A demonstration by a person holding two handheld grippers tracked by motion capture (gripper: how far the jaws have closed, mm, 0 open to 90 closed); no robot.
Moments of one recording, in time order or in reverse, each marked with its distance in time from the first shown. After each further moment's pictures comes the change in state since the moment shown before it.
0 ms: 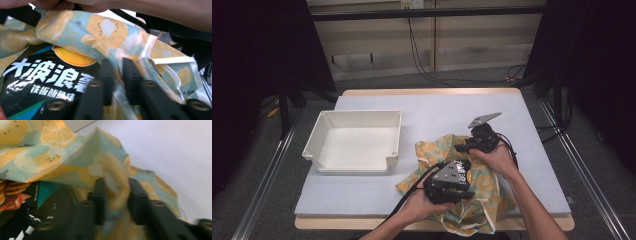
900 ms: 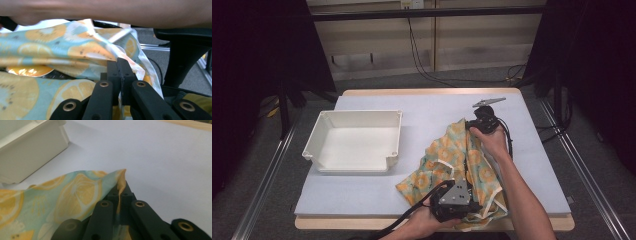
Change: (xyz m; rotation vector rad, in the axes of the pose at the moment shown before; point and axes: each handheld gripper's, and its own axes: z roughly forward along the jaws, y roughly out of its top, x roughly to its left) left arm -0.038 -0.006 0.007 -0.051 -0.013 0.110; right arm -0.055 0.019 0.017 -0.126 -0.091 0.154
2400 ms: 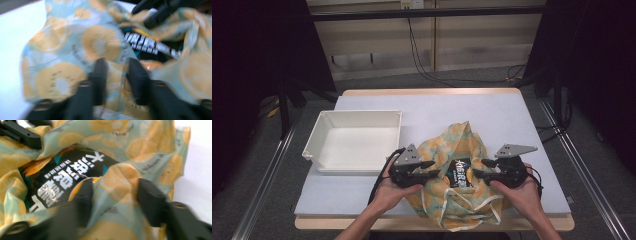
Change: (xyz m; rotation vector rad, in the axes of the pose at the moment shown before) left arm 0.075 -0.036 -0.082 0.007 0.280 -0.194; right arm 0.096 -0.091 -0.110 0.018 -0.061 -0.085
